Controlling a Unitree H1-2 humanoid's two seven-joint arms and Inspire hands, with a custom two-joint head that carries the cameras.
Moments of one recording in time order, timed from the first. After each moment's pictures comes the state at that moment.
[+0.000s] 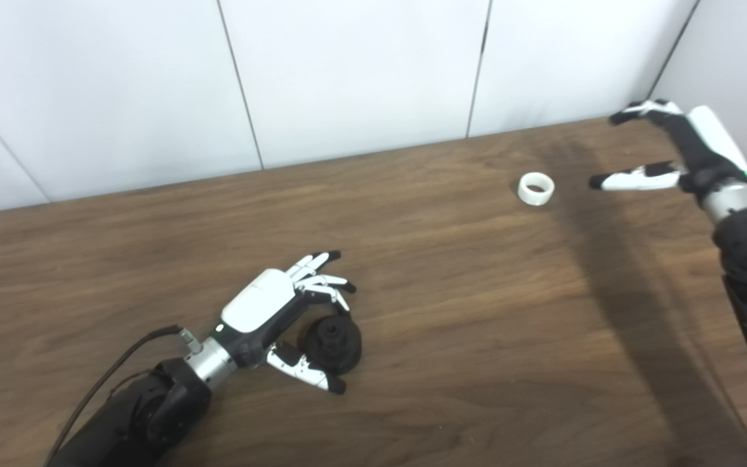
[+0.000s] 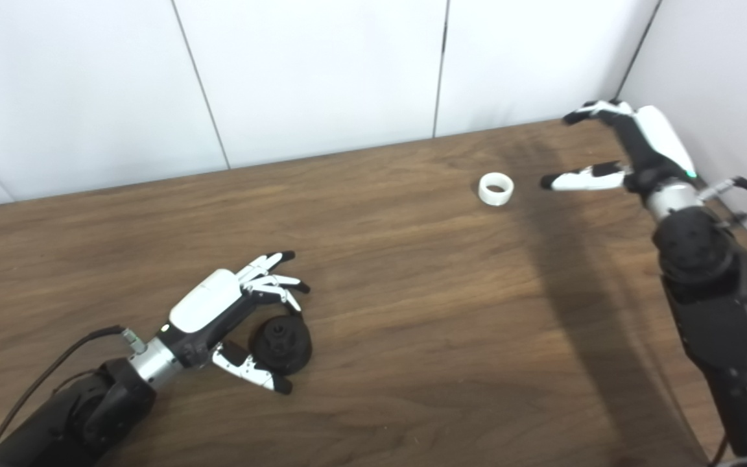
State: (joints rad) left arm -0.45 0.45 -0.73 0.31 0.50 -0.48 0.11; right arm -0.28 -0.67 -0.12 0.01 -0.39 0.27 0.17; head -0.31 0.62
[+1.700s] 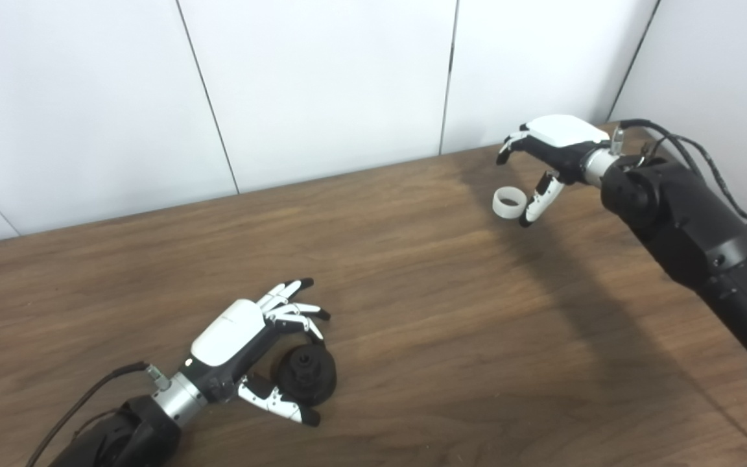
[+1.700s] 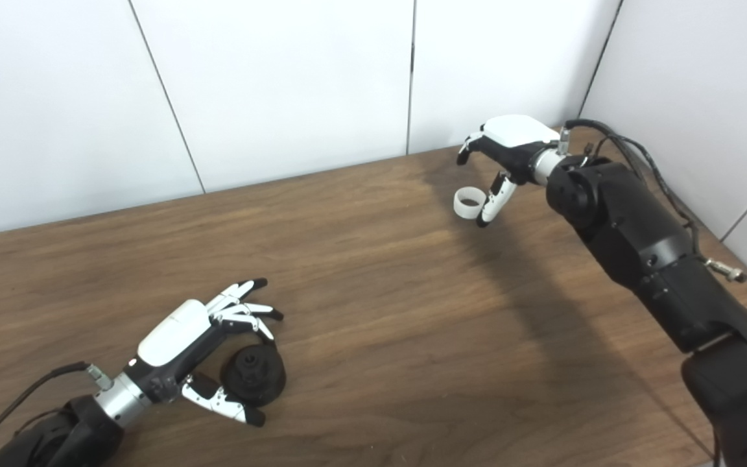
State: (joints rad) left arm -0.45 0.50 -0.75 0.30 0.47 -0.48 0.12; right arm -0.59 -0.74 0.28 0.25 -0.74 0.10 0.39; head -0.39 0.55
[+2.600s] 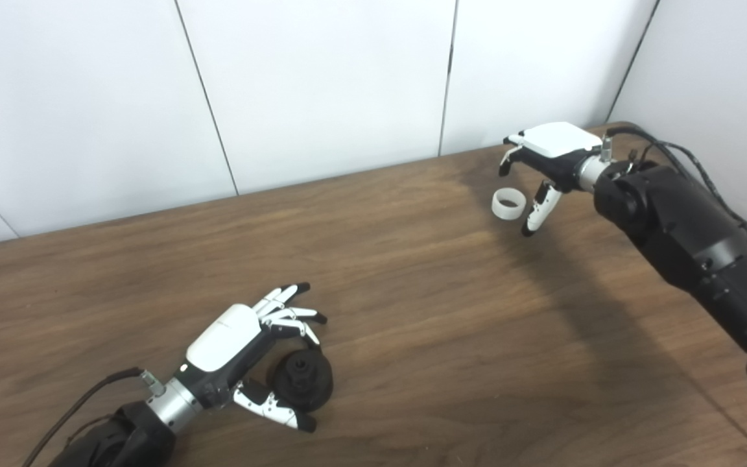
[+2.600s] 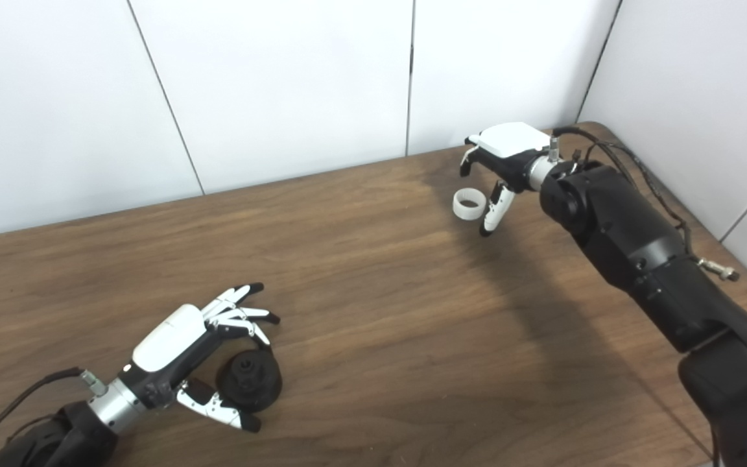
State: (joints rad) left arm -0.43 0.51 -0.75 0.28 0.46 -0.48 0.11; right arm -0.60 -0.74 0.32 0.29 -0.84 0.08 0.39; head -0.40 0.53
